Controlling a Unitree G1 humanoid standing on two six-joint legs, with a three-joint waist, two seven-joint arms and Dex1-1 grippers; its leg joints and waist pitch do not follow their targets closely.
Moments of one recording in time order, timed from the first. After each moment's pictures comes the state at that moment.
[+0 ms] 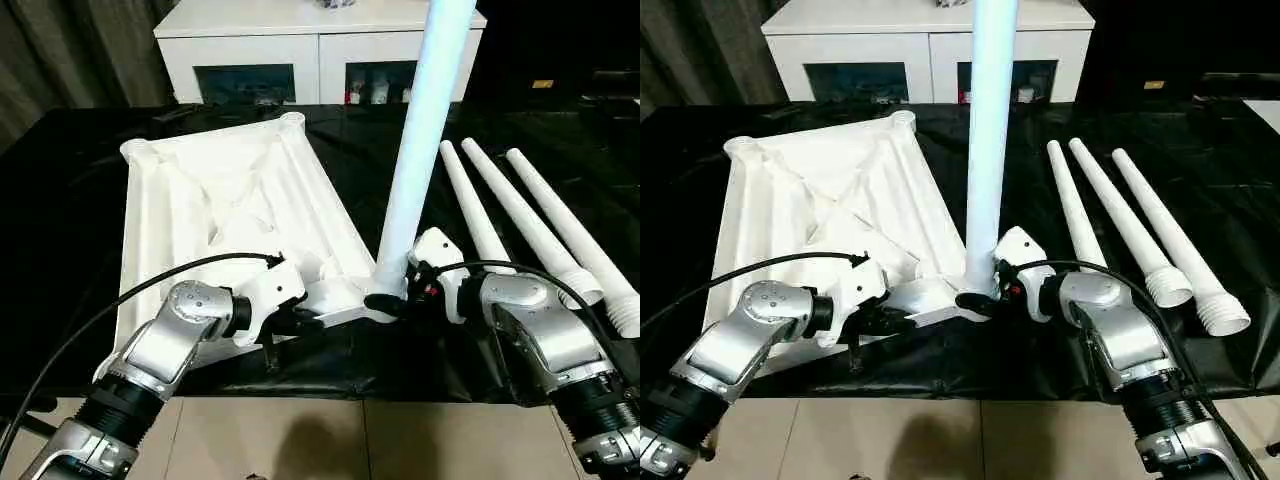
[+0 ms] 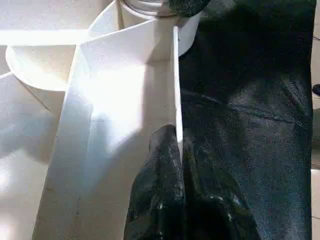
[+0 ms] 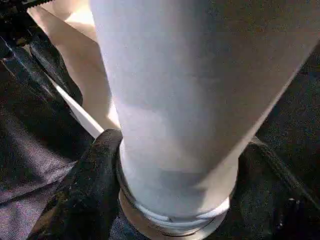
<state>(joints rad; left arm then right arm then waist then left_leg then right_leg) -0.42 0.43 -0.36 0.22 -0.05 0.34 -1.03 -0.43 -0.45 0.23 0.24 0.14 0.34 0.92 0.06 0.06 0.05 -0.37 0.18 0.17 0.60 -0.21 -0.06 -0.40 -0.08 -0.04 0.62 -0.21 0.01</state>
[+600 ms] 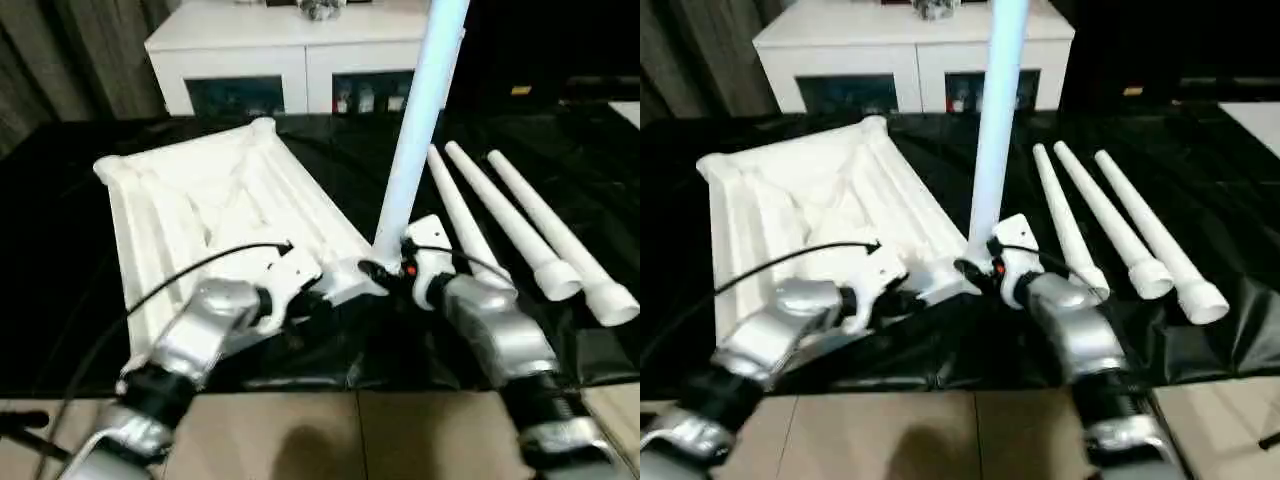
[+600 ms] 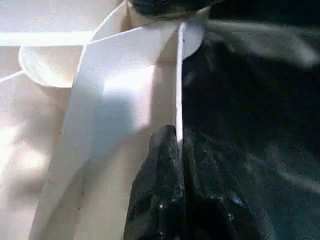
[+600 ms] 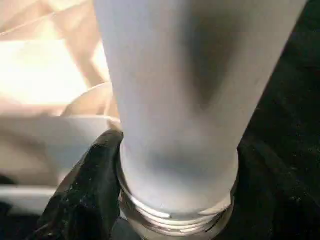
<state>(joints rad) -0.52 0.23 -0.33 0.39 0.01 0.44 -0.74 -0.49 -0.15 0.08 0.46 0.10 0.33 0.36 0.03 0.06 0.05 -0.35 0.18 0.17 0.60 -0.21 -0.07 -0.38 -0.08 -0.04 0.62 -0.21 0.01</state>
